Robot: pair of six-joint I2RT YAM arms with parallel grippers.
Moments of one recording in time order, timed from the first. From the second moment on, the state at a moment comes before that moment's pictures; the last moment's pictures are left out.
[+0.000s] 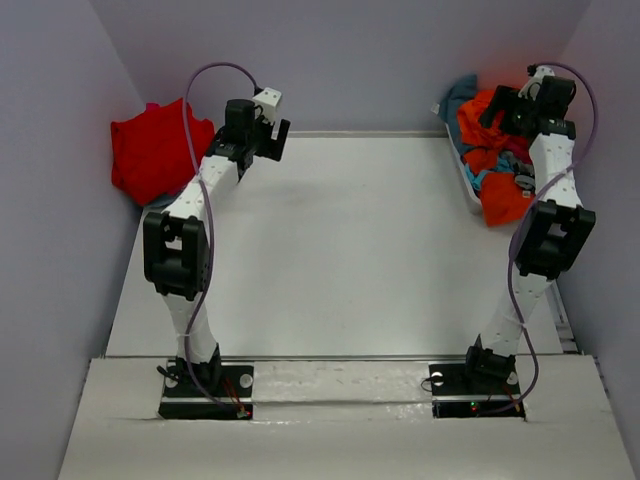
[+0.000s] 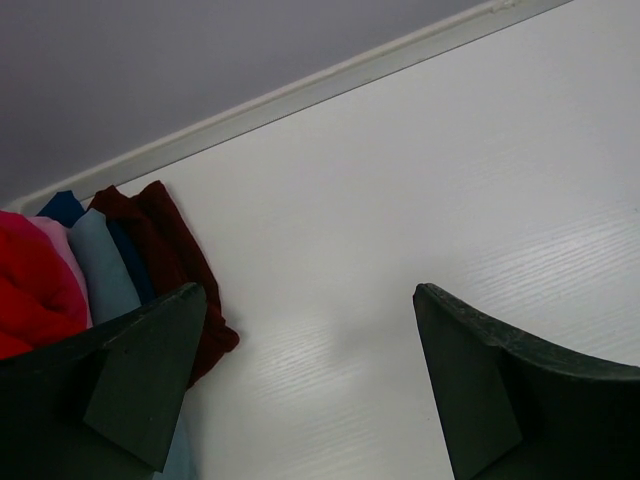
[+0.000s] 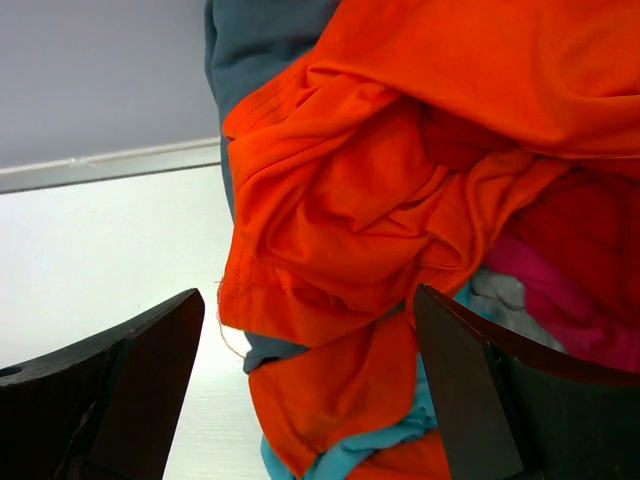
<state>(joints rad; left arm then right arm) -0.22 1.92 1.68 -0.20 0.03 0.19 -0.28 2.09 2.09 -0.45 -0.33 0.09</state>
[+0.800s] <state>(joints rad) -0.23 1.94 1.69 -0.24 -0.01 0.21 -0.20 2.27 2.24 -0.52 -0.28 0.11</state>
